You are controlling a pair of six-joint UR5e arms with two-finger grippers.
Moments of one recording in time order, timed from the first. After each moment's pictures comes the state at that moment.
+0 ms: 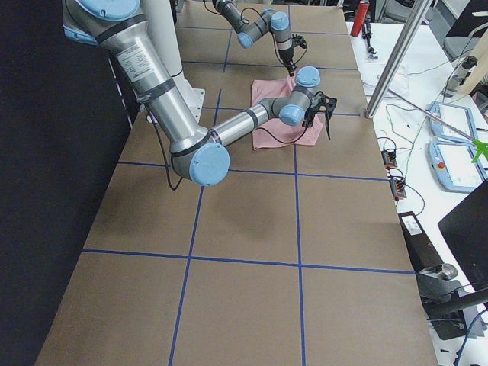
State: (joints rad) left arm -0.69 -2.22 -1.49 -1.78 -1.71 -1.49; right arm 0.91 -0.96 1.39 -1.03 2.12 1.45
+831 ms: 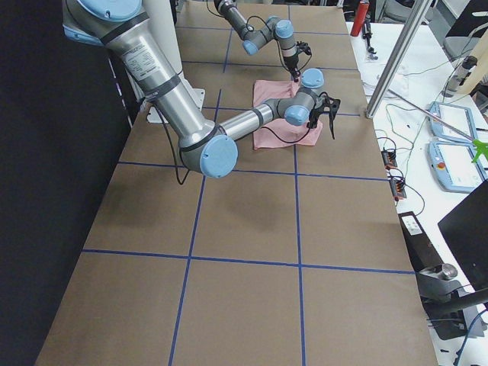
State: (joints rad) left arm -0.69 -2.27 -1.39 -1.84 -1.71 -1.49; right arm 0.88 -0.91 1.31 -1.00 2.07 1.45
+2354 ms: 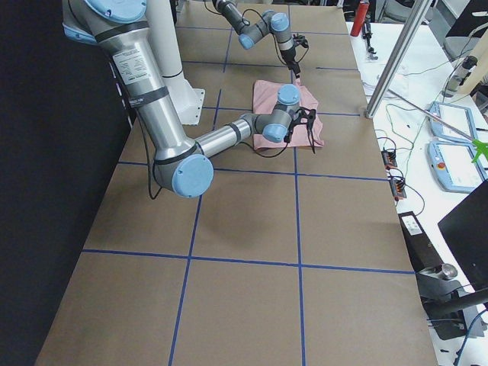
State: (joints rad) left arm -0.69 -2.19 -1.54 -1.80 -1.67 -1.50; right arm 0.80 -1.15 1.54 -0.94 2.12 1.42
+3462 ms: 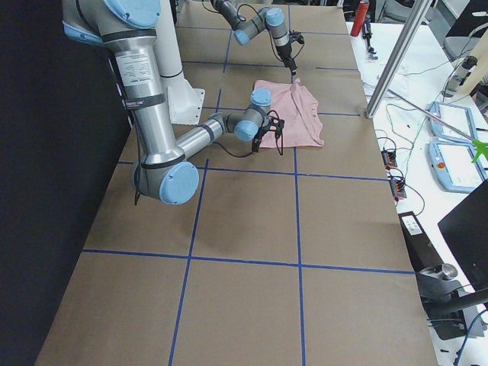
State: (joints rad) left arm -0.67 -2.15 -1.62 -1.79 -1.68 -1.50; right arm 0.62 -1.28 1.70 -1.16 2.04 1.42
